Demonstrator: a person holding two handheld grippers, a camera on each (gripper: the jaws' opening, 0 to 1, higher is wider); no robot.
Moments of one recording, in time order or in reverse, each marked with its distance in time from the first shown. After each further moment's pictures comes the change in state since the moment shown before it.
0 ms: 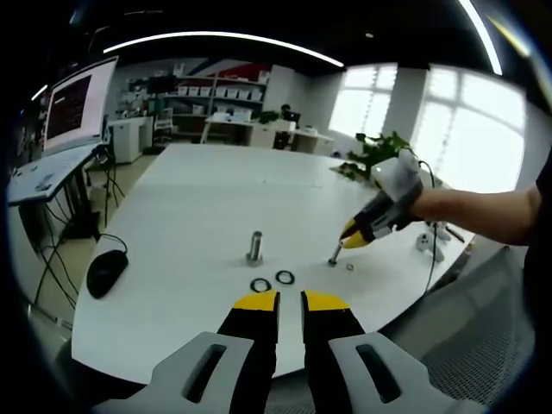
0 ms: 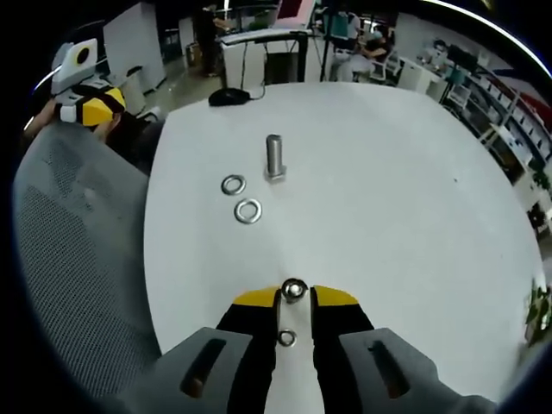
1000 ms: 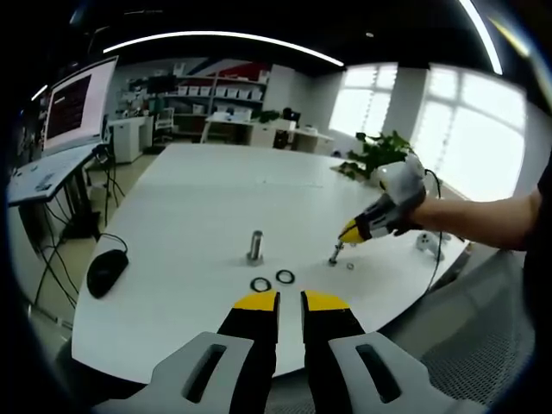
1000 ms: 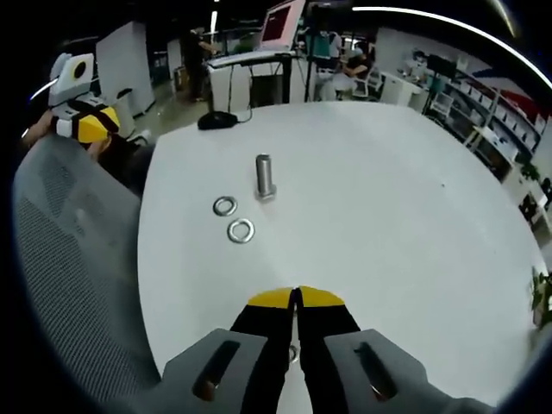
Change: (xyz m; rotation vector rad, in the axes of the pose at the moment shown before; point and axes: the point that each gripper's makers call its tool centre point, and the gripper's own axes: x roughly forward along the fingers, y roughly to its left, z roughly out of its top) left arm -0.001 0.000 -0.001 0.001 0.004 0.001; right arm 0.001 -0.003 0.010 0.053 -0.131 -0.067
